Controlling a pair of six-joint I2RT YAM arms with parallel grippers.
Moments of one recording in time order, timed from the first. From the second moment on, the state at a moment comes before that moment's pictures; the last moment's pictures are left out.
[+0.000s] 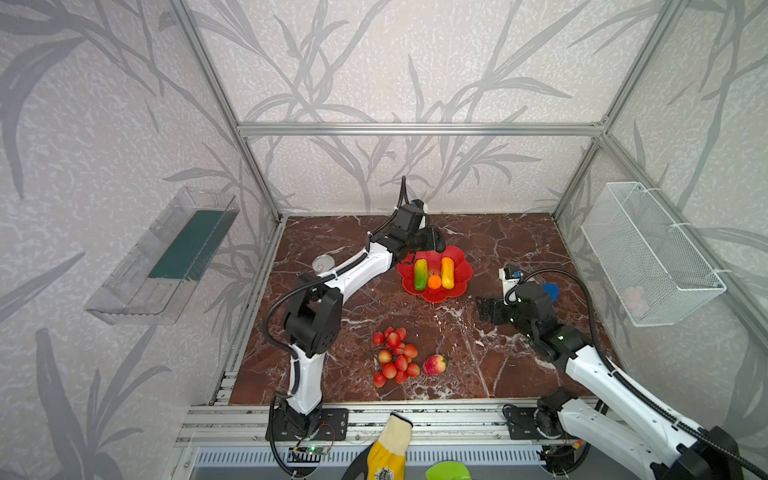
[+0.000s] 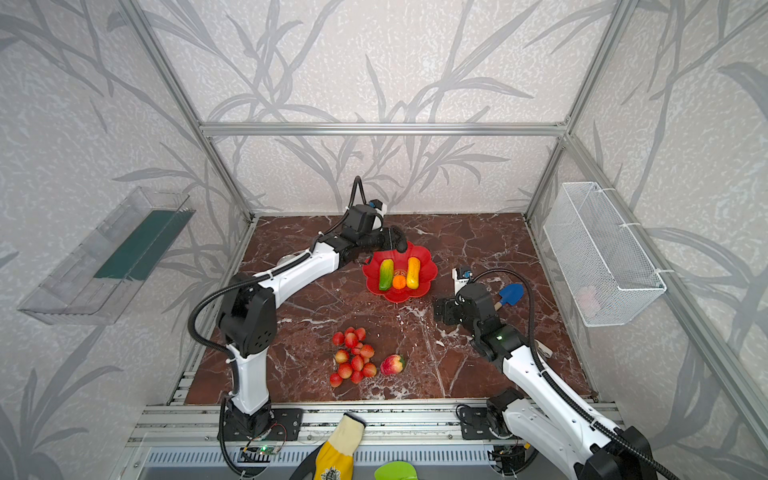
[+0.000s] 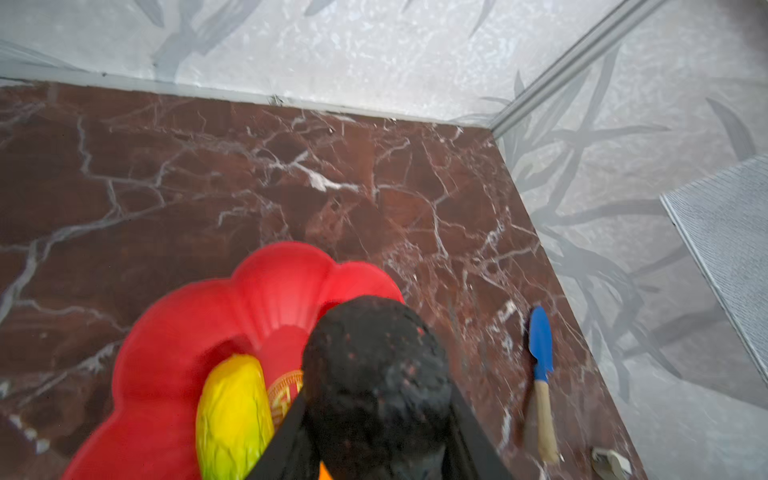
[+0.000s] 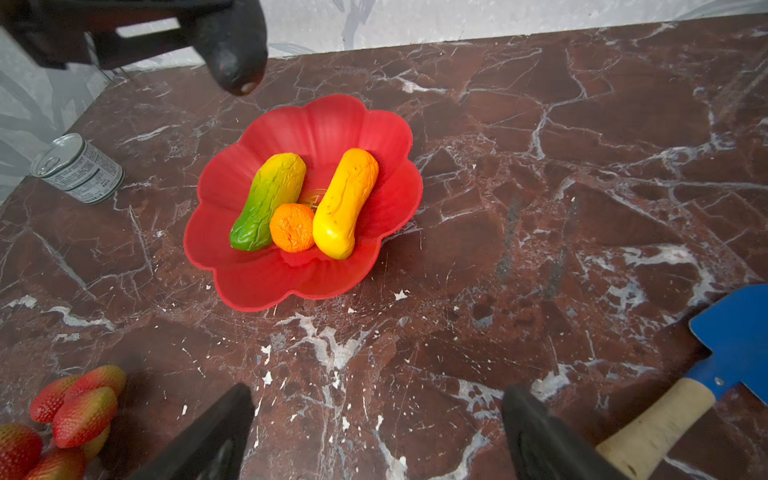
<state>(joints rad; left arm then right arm) -0.57 2.05 1.70 -0.23 0.16 -0.53 0.45 0.88 0.55 -0.27 0.09 0.30</state>
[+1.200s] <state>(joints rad) -0.57 1.51 1.23 0.08 -0.08 -0.42 0.87 0.90 0.52 -0.34 -0.04 0.35</state>
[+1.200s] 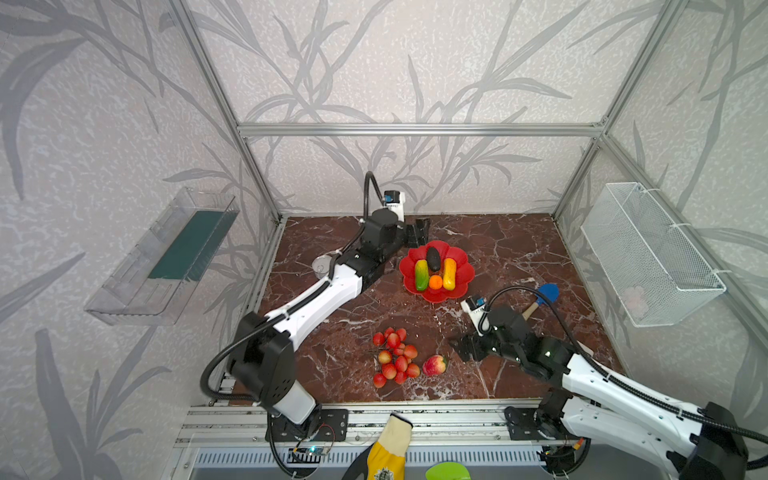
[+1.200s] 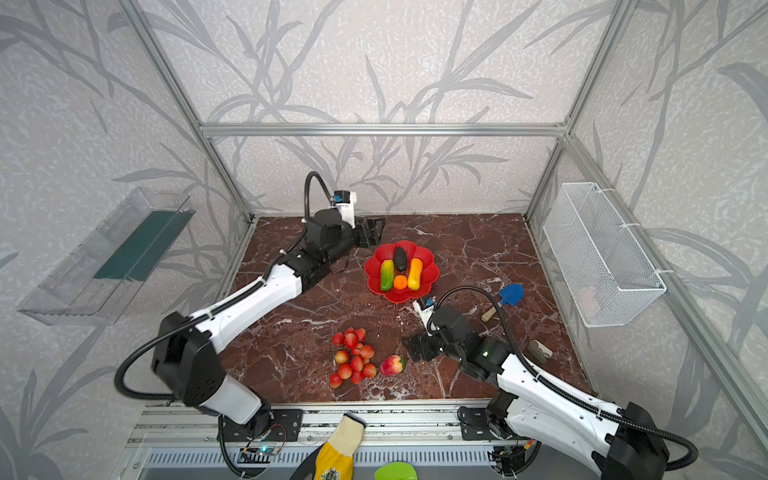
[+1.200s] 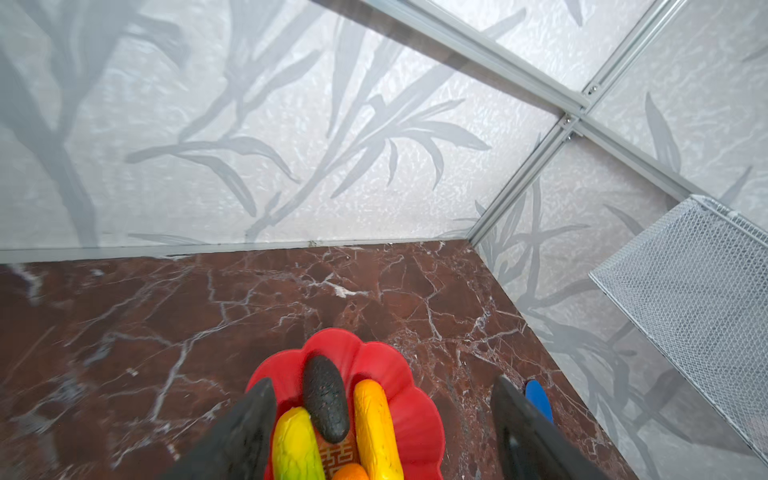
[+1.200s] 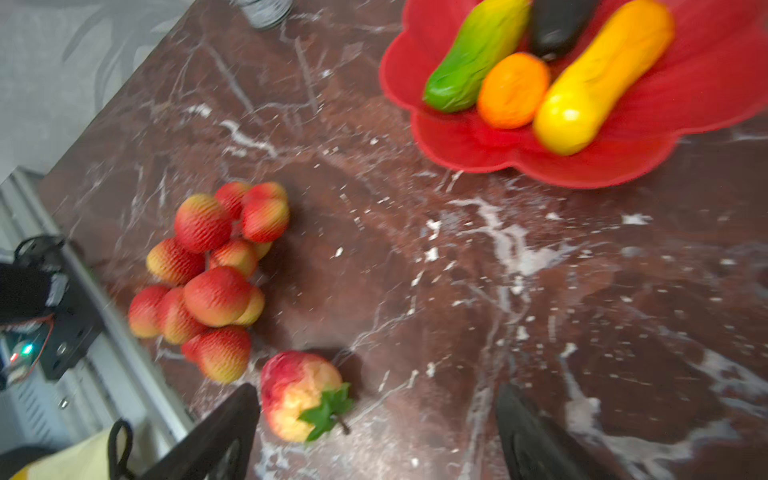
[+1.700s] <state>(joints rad) -0.49 1.15 0.68 0.10 -0.33 -0.49 1.09 1.23 0.49 -0.24 0.01 0.46</state>
